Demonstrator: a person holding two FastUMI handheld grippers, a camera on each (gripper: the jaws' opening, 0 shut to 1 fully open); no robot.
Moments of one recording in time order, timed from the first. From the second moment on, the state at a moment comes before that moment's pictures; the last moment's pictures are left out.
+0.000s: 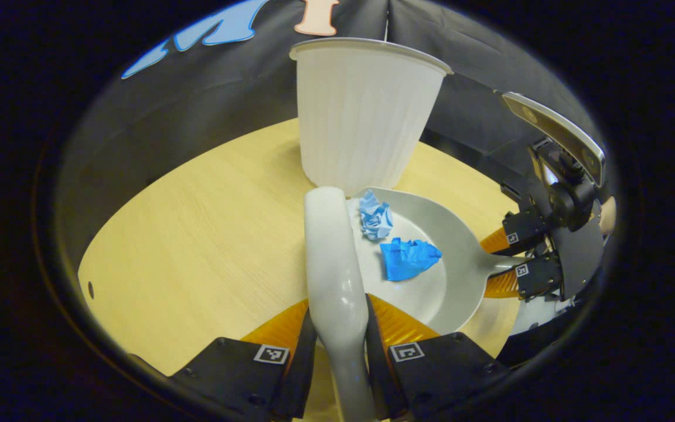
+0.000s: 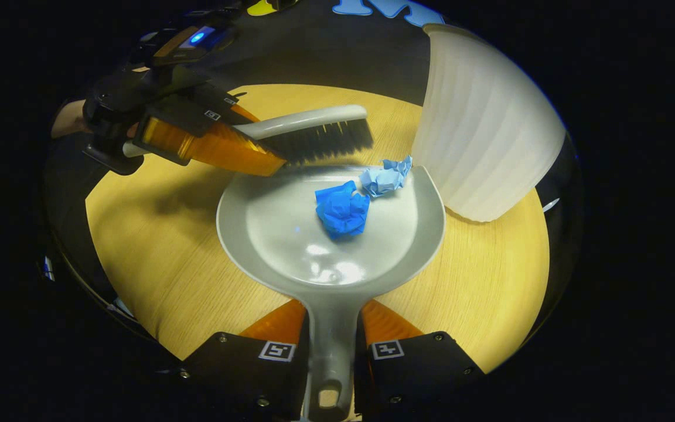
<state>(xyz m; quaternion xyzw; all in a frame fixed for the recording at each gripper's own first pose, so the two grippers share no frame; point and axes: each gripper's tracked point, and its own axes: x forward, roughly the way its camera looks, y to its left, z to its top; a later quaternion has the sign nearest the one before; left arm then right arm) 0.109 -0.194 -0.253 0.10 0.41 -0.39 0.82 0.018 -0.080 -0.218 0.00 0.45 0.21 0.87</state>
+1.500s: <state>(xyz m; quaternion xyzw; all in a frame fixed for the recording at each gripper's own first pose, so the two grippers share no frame) 0.066 0.046 -0.231 -0.01 0.42 -0.16 0.89 0.027 -0.084 -0.139 0.15 0.46 0.21 0.85</state>
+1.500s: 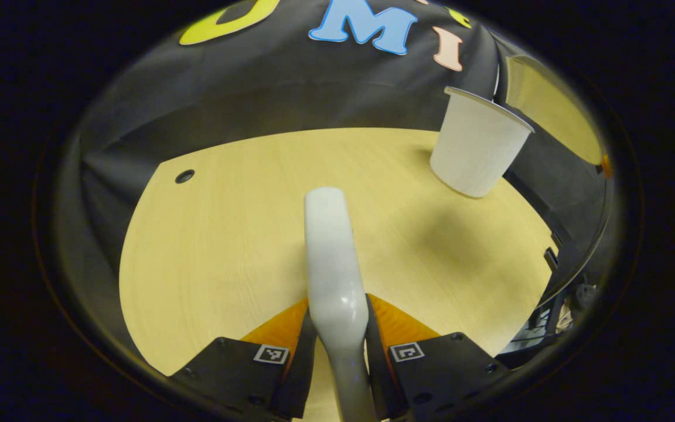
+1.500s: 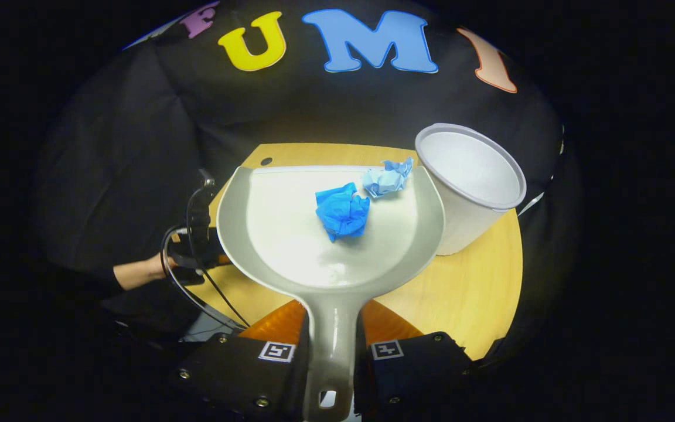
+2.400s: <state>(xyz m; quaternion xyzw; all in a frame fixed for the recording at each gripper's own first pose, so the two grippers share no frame) 0.046 0.033 -0.233 -0.01 0.44 -0.15 0.89 0.049 -0.199 -0.082 0.65 0.29 0.12 0.69</state>
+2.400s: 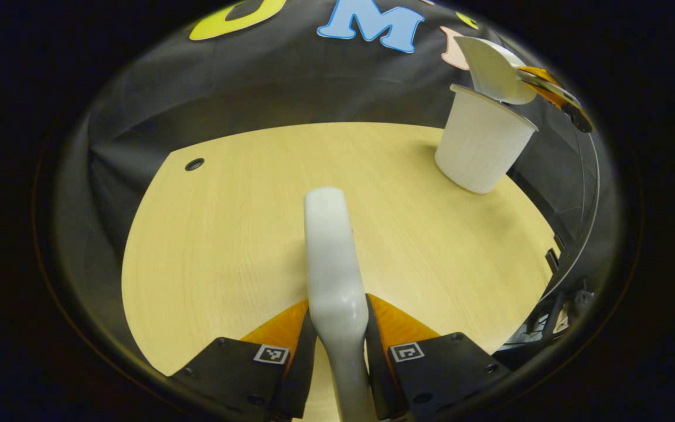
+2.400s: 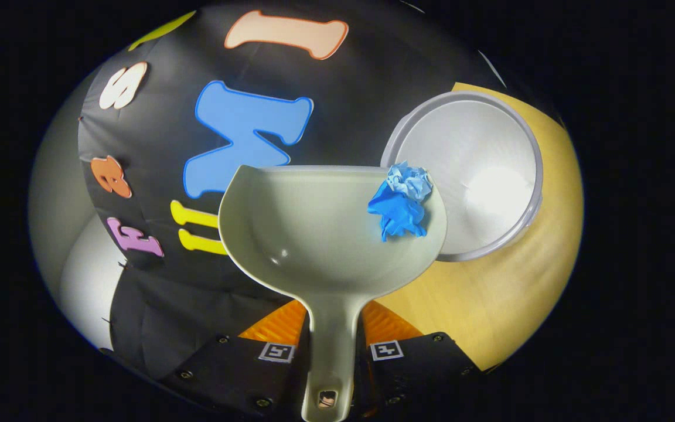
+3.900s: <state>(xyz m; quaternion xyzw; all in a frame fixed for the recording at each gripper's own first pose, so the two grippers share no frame) 0.022 0.044 -0.229 -0.03 0.43 -0.11 0.89 -0.041 -0.091 -0.101 0.62 0.25 0.19 0.72</state>
